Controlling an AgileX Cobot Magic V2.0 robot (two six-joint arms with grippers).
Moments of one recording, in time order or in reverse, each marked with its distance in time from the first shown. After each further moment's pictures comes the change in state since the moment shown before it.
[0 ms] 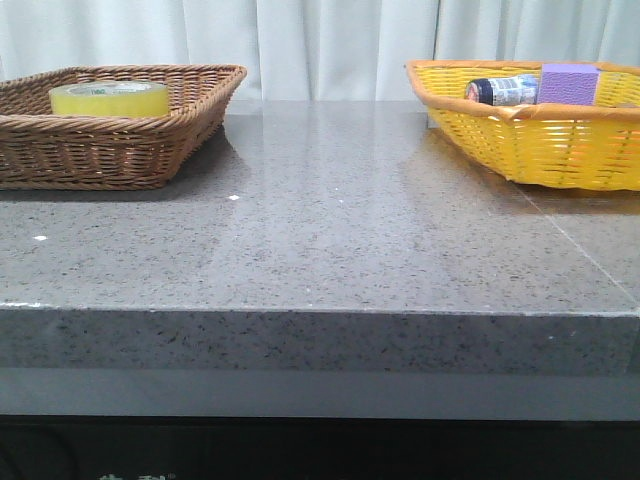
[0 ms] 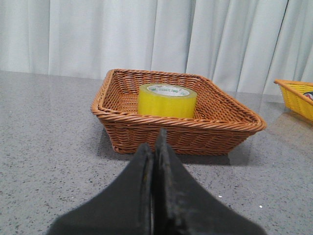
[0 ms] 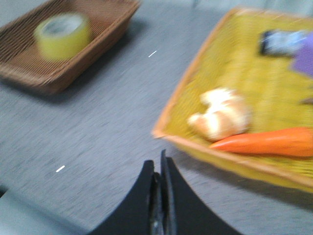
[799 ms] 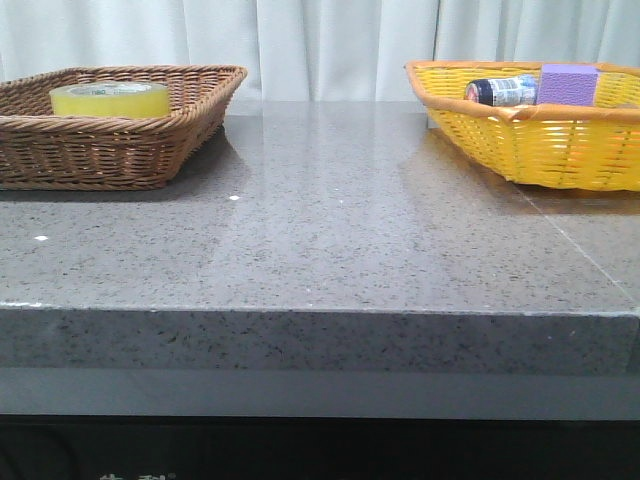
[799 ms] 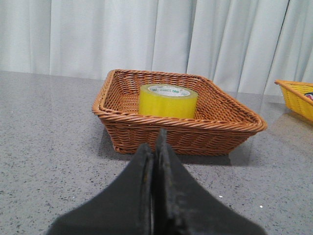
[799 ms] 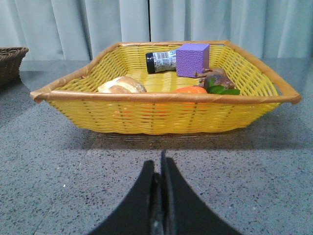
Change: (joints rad) left arm 0.000 0.000 0.000 0.000 0.000 0.000; right arm -0.252 -0.563 0.784 0.023 -0.547 -0.017
